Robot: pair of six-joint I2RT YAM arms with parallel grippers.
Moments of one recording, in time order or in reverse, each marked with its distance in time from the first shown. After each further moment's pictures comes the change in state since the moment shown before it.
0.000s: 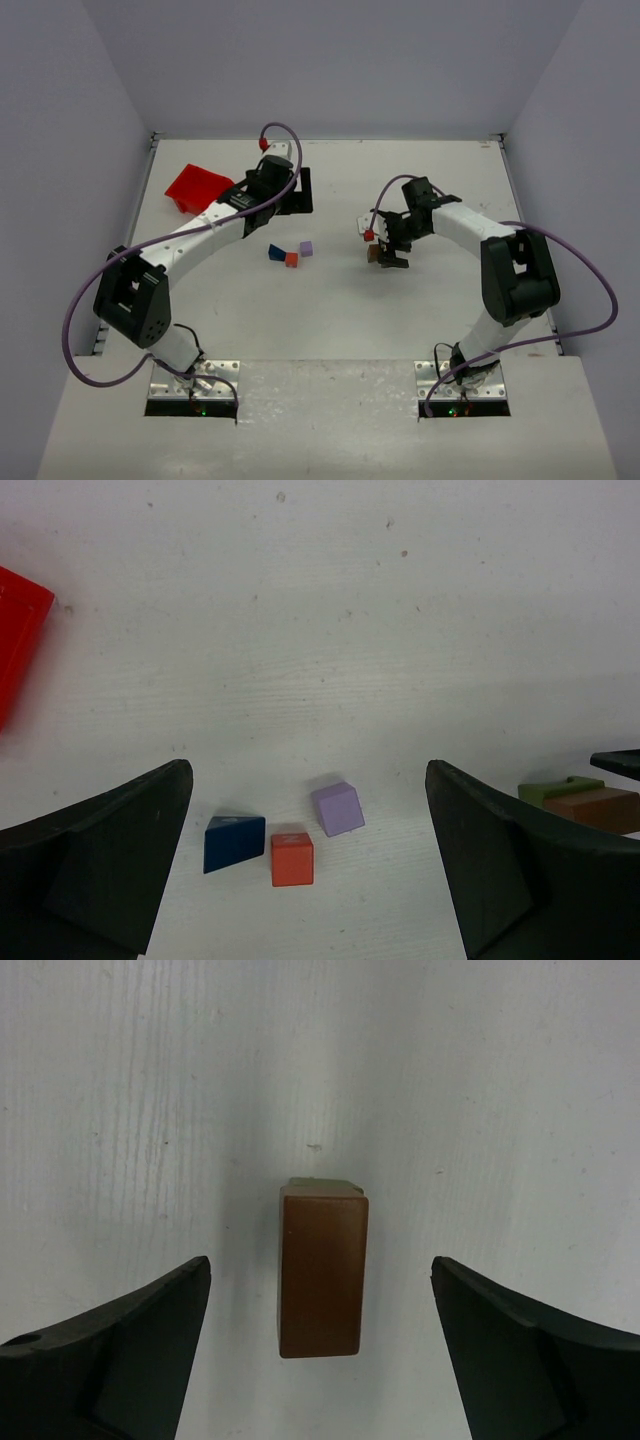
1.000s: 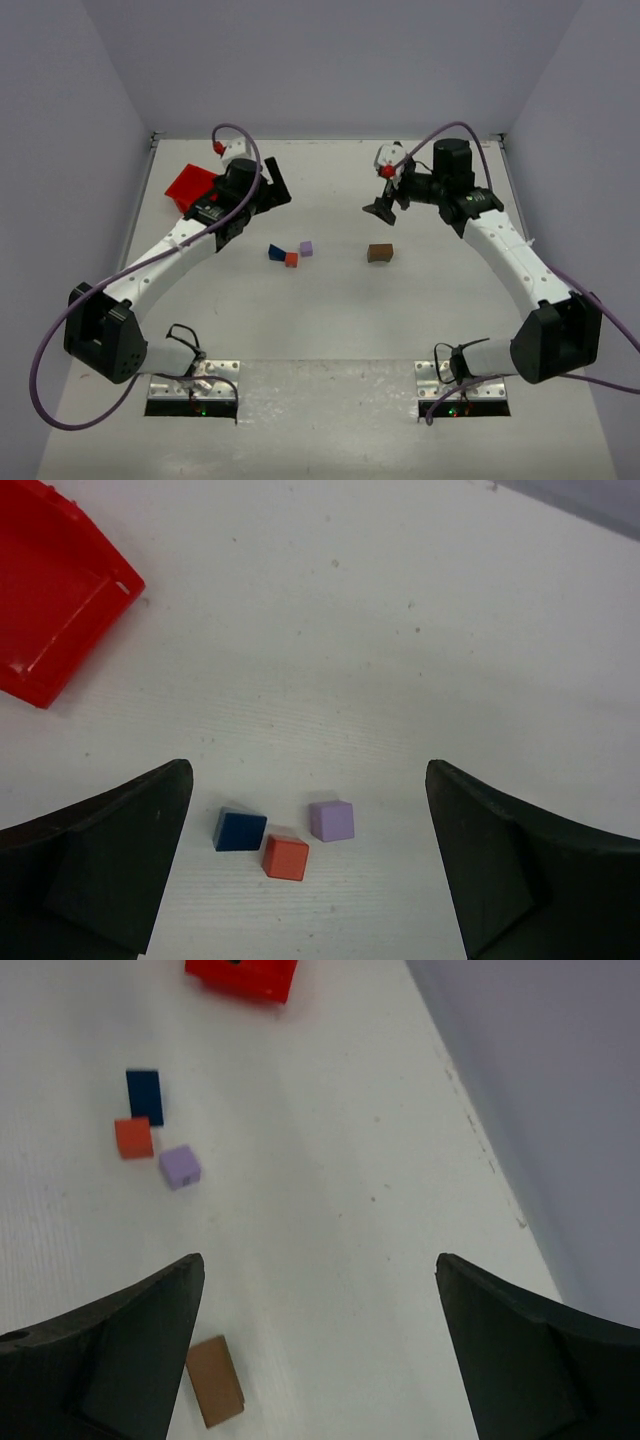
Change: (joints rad) left arm 0.063 -0.210 -0.119 0.016 -0.081 -0.178; right arm 0.007 -0.351 0.084 0.315 -0.110 0.593
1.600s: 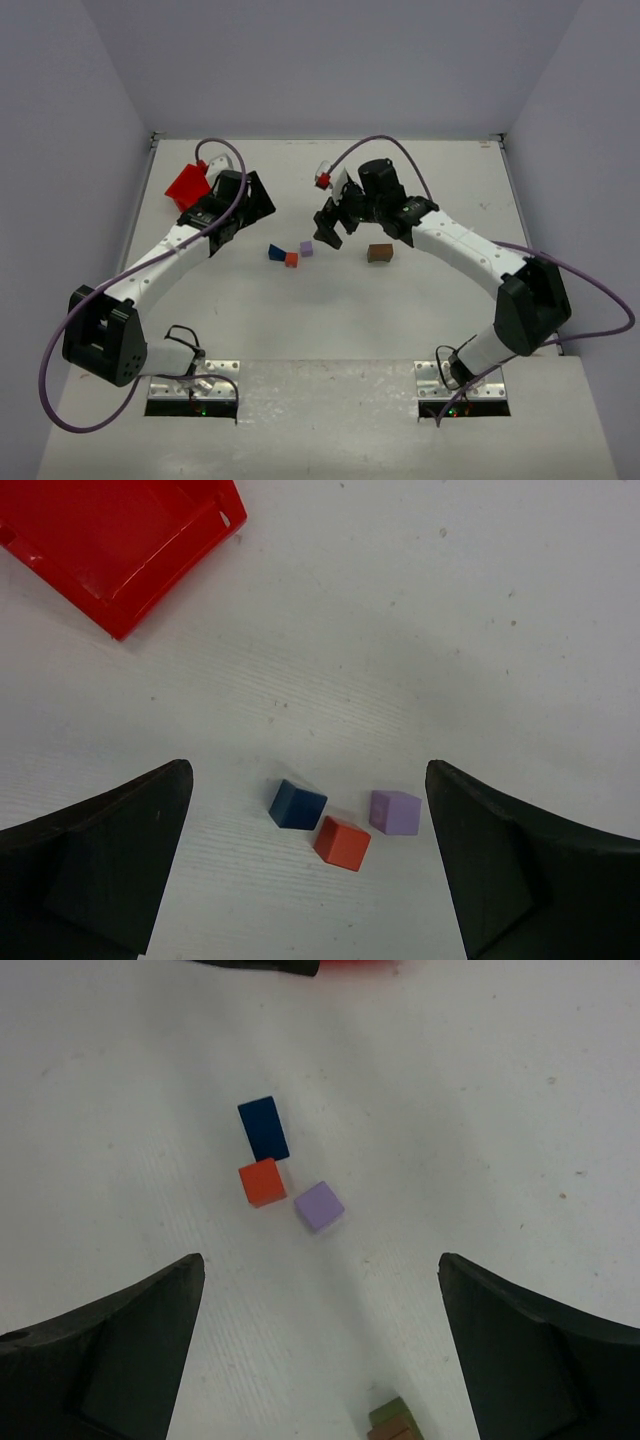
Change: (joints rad) left arm 0.101 -0.029 -0.114 -0.041 0.010 -0.096; right arm 0.347 0.177 0.041 0.075 0.333 0.499
